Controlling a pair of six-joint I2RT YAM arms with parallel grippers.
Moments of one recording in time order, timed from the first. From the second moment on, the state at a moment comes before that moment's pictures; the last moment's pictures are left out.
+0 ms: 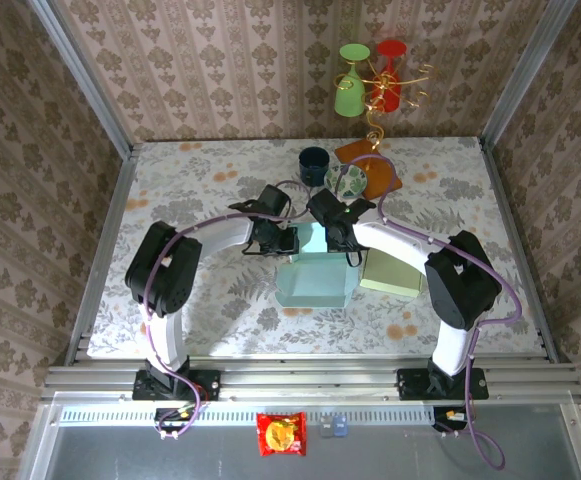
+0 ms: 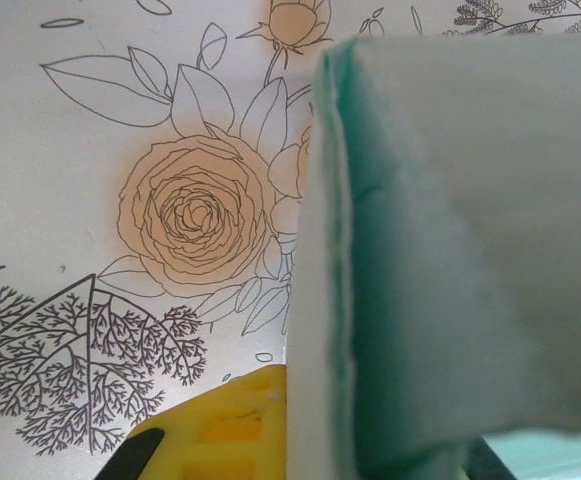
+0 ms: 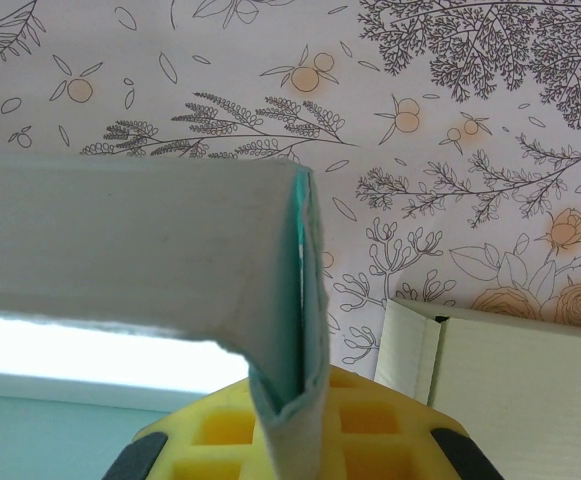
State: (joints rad) left arm -0.63 1.91 1.26 -0.49 0.30 -0.50; right arm 0.63 1.81 1.34 -0.83 0.42 0.66
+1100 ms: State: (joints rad) left arm -0.70 1.86 1.19 -0.49 0.09 -0.66; right arm 0.64 1.82 1.35 -0.85 0.38 0.71
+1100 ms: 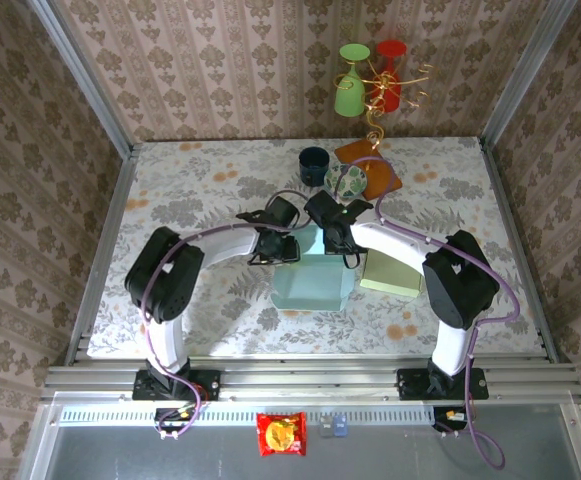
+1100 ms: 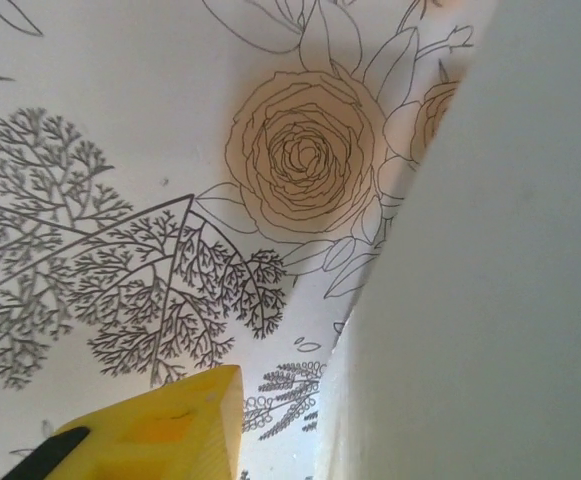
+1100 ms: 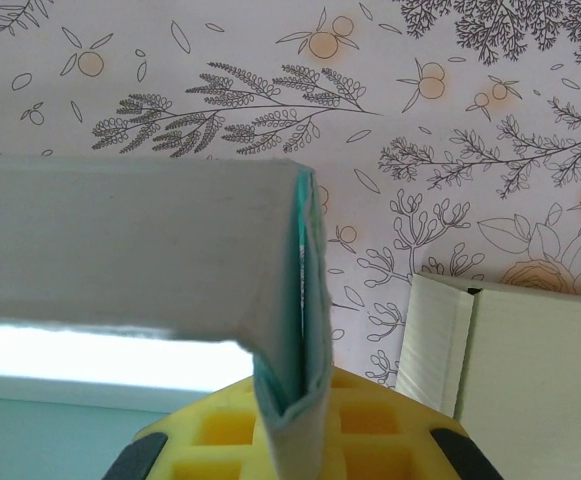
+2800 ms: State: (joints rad) left arm -0.71 1.87 1.32 -0.52 -0.03 -0.52; right arm 0.64 1.82 1.35 -0.84 0.37 0.71
